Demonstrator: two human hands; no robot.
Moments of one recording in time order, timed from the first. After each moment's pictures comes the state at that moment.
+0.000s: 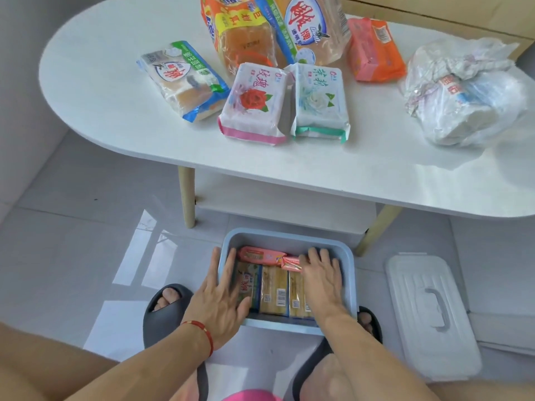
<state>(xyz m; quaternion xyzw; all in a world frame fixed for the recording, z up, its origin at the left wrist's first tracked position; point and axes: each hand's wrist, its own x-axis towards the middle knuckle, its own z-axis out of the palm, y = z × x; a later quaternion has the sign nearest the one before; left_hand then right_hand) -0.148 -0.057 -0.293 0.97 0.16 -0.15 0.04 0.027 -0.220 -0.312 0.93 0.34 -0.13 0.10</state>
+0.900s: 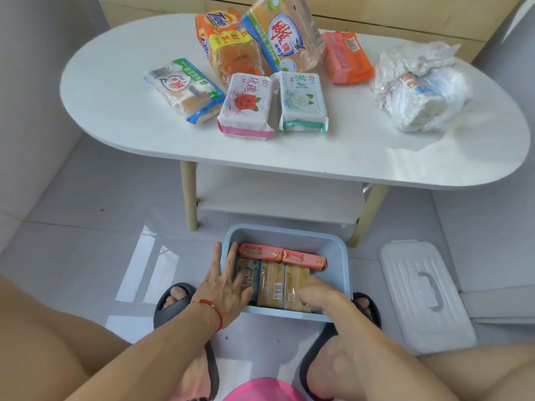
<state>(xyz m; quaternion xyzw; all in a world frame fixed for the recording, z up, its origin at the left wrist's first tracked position) -0.145 -0.045 -0.276 0.95 0.02 -0.29 -0.07 0.001 -0.230 -0.287 0.86 0.09 -0.49 -0.13</state>
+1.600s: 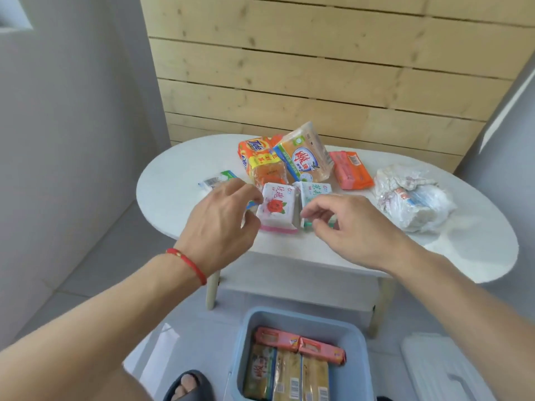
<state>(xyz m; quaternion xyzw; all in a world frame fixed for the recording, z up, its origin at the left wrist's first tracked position) -0.063 0.040 0.003 0.93 0.11 0.31 0.15 0.073 -0.150 0.026 0.84 0.47 -0.05 -0.26</state>
